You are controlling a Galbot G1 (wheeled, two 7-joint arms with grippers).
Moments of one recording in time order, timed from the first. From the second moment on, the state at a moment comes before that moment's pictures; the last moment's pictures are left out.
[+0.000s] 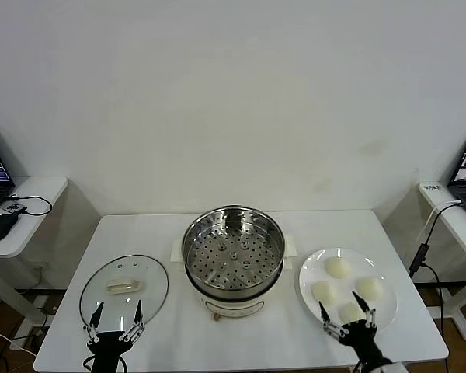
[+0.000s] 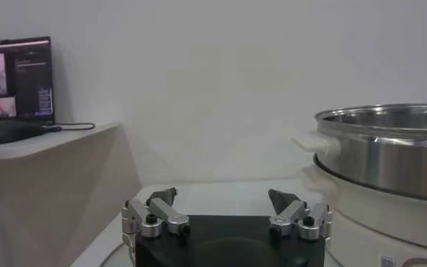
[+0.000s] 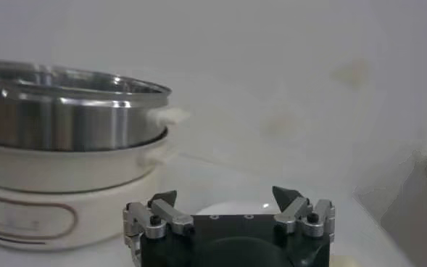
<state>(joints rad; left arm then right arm) 1.80 -1.33 -0.58 -2.05 -0.14 -0.14 -0.18 -1.66 1.23 0.75 2.01 -0.09 0.03 -0.21</state>
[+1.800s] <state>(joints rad) 1.73 -1.31 -0.64 -2.04 -0.10 -0.04 -0.15 -0.27 0.63 -0.50 1.27 -0.28 -0.01 -0.97</state>
